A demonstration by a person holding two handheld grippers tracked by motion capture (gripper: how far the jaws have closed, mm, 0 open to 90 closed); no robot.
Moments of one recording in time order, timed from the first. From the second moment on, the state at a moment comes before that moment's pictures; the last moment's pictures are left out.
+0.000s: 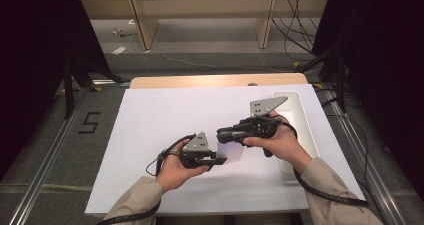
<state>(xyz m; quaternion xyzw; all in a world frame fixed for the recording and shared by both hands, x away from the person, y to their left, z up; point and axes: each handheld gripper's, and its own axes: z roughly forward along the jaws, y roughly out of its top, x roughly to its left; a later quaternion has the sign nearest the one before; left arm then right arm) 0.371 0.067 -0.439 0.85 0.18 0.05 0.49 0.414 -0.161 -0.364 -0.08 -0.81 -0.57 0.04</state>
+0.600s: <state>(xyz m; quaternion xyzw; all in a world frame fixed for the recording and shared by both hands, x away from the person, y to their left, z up) 0.371 0.069 -0.438 0.85 0.17 0.04 0.49 0.414 -0.161 -0.365 -0.08 -0.81 -0.58 0.05</state>
